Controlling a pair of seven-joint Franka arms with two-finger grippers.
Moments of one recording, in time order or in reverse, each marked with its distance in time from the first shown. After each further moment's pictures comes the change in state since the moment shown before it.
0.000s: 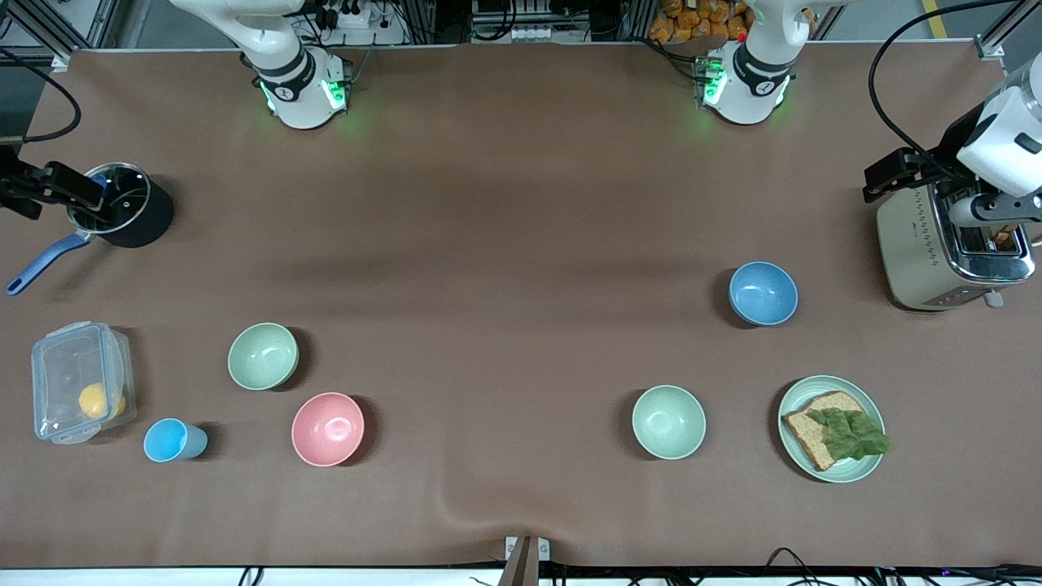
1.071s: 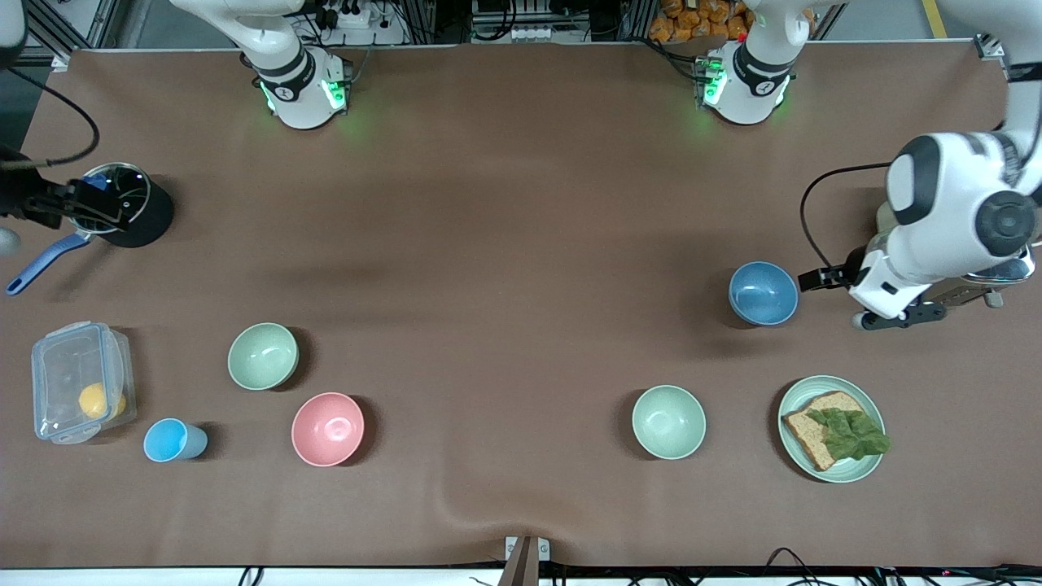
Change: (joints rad) left arm 0.092 0.194 0.013 -0.578 0.019 0.755 -0.021; right arm 0.000 0.066 0.003 -0.015 0.000 -0.011 0.000
